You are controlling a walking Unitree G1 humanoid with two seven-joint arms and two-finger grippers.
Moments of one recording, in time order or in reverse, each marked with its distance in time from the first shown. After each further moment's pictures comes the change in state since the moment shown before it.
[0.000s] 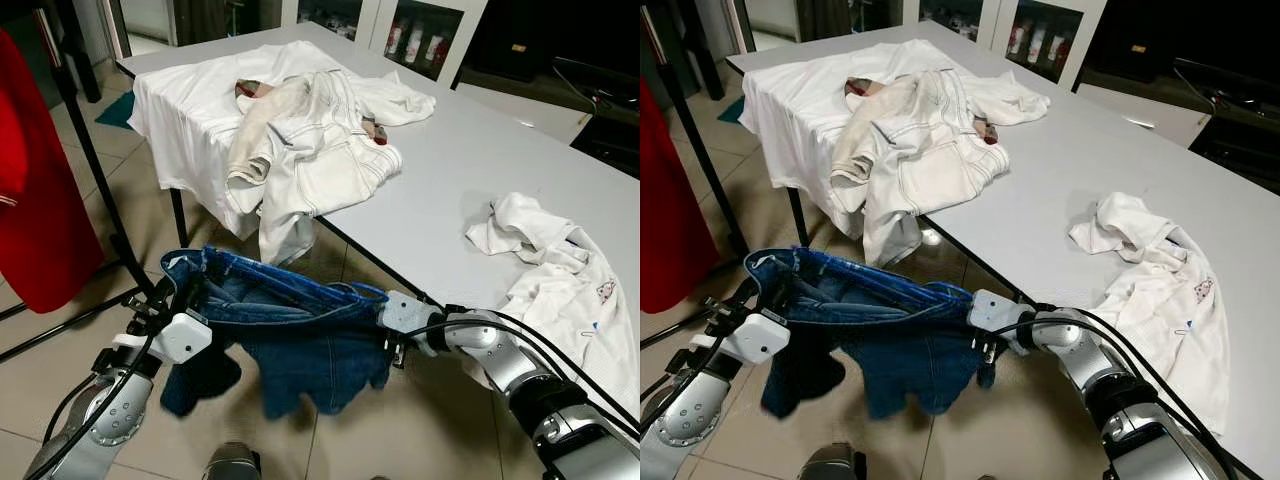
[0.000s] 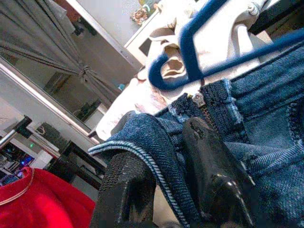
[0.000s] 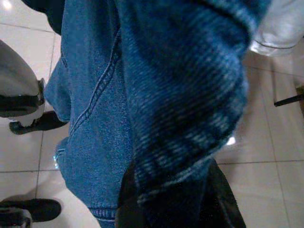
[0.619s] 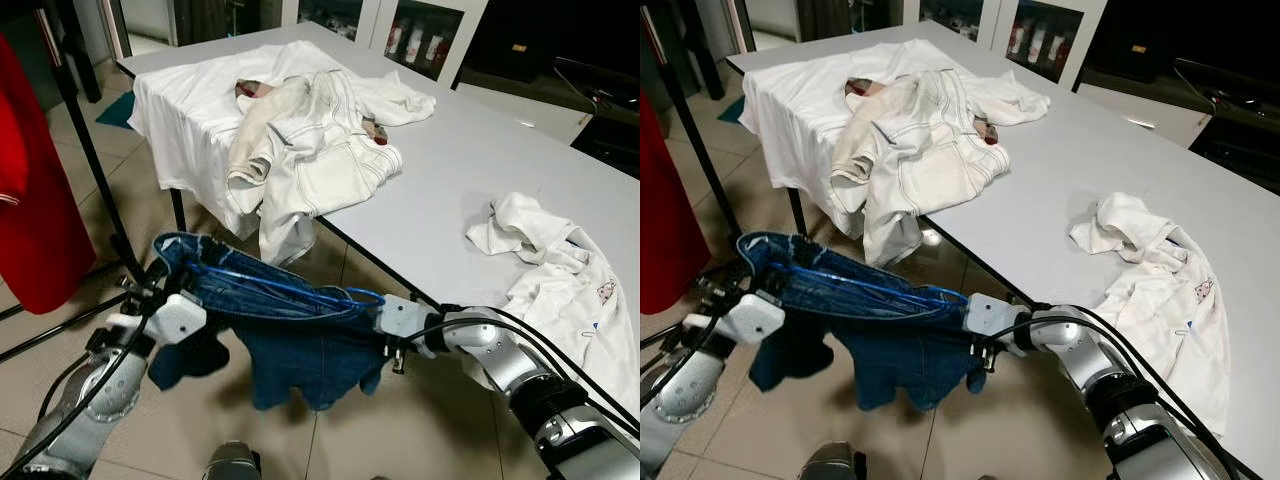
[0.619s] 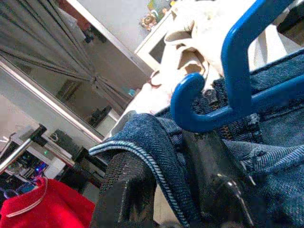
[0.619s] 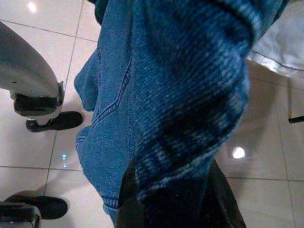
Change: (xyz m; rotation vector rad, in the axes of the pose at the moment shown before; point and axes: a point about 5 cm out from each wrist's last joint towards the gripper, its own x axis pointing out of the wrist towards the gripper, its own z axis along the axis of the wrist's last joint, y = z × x) left arm 0.017 0.017 -0.003 0.046 -0.025 0.034; right arm 0.000 0.002 0.008 -0.037 -0.021 0.064
